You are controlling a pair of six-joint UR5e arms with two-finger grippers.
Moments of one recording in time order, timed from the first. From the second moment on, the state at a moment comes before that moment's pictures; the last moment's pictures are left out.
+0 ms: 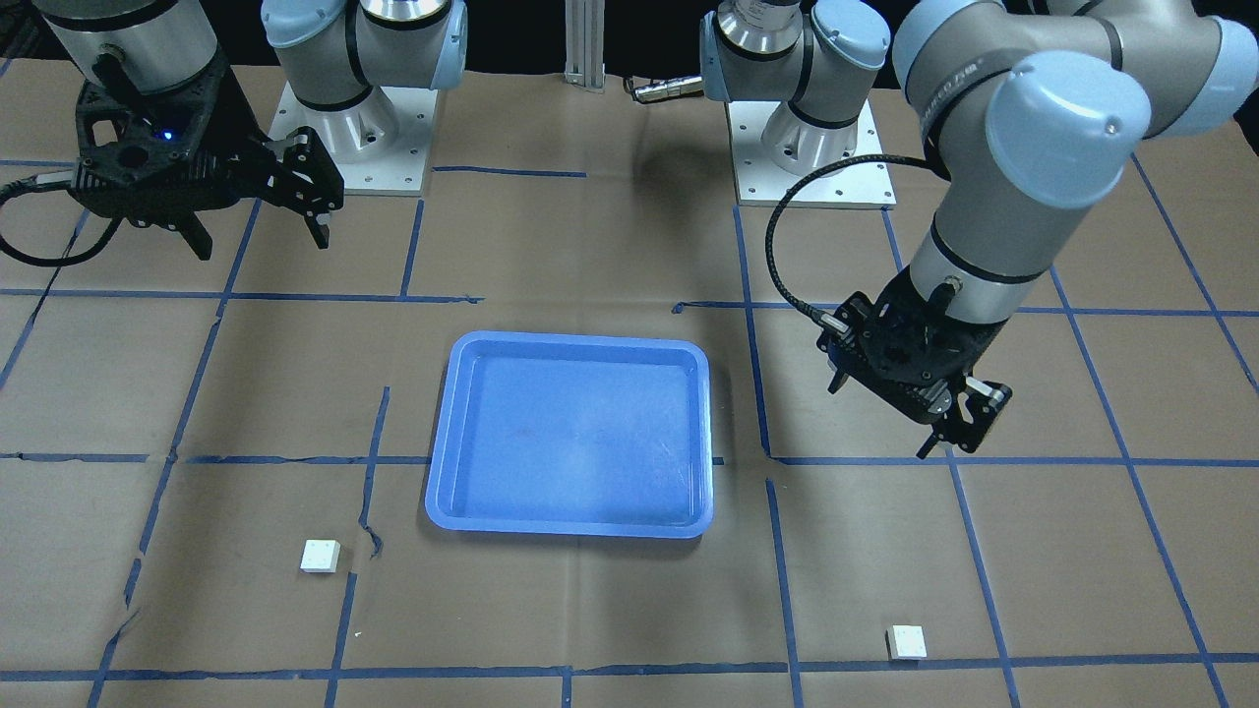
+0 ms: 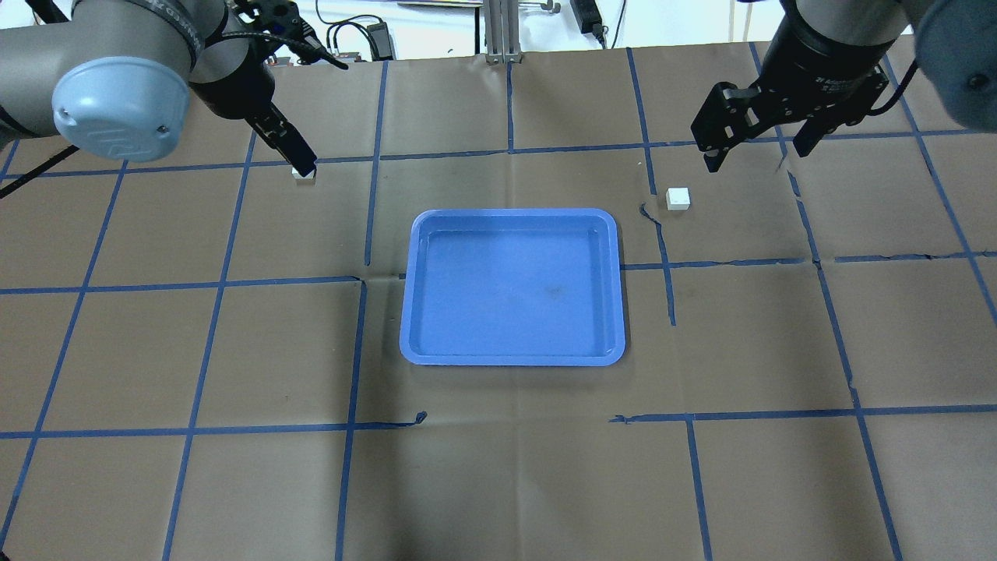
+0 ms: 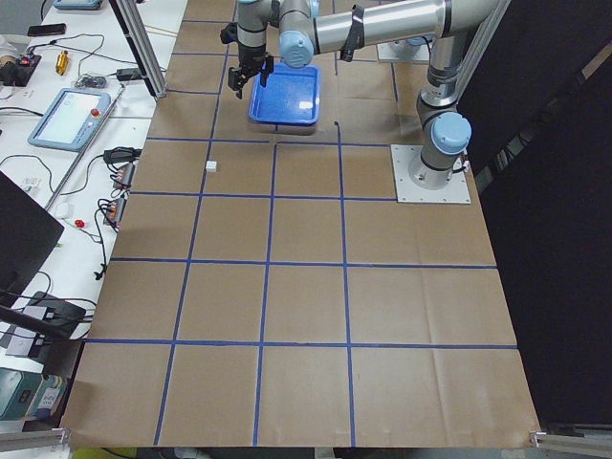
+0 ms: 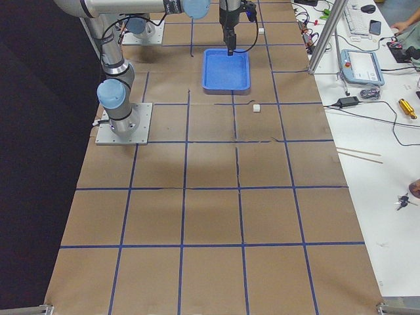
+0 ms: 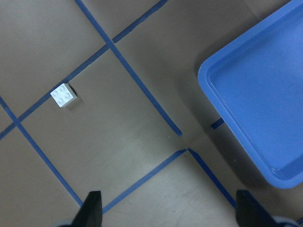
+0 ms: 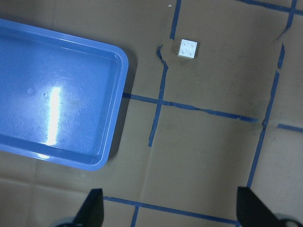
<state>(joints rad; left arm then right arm) -1.51 -1.82 -1.55 -1.21 1.57 1.03 1.54 -1.58 1.54 -1.59 -1.56 -0.28</state>
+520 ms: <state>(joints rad) -1.43 -2.00 -1.53 -1.06 1.58 1.62 1.53 -1.57 1.53 -1.65 -1.56 -0.65</state>
